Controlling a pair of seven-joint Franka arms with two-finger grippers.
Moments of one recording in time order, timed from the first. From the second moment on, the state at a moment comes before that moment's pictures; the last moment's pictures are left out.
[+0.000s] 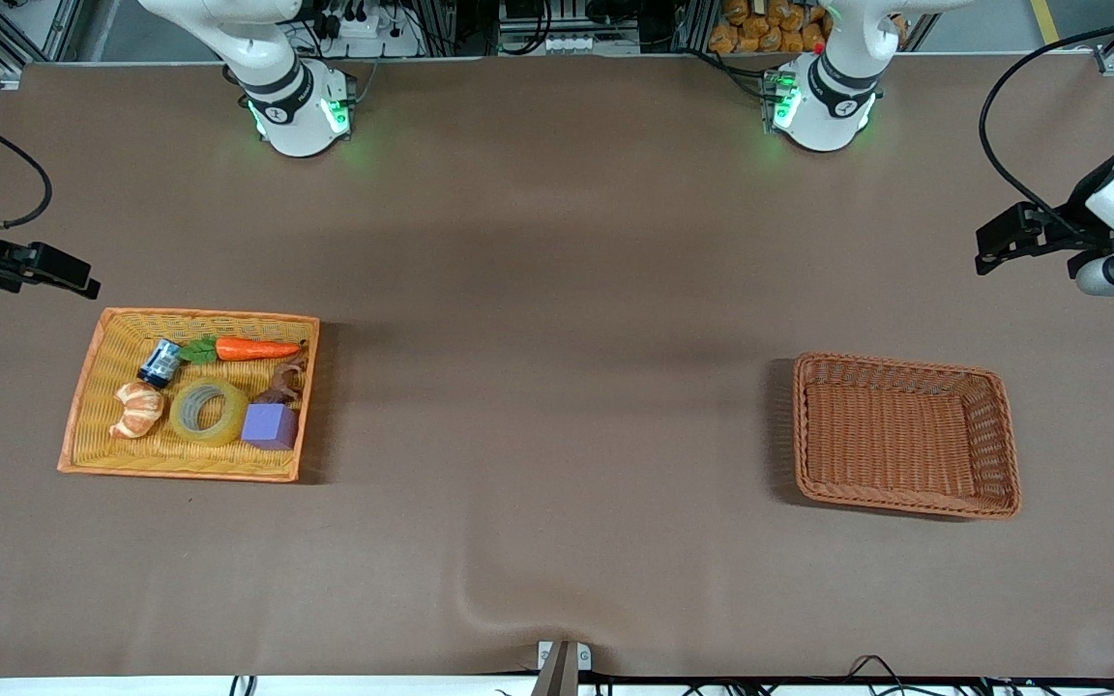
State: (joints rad) left arm -0.01 0.06 -0.08 -1.48 0.03 1.53 -0.03; right arm -0.07 0.06 -0.02 -1.62 0.02 1.63 0.02
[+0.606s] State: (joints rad) left arm -0.01 0.06 -0.08 -1.48 0.03 1.53 -0.03; right arm -0.10 0.30 -0.02 -1.64 0.02 1.81 0.02
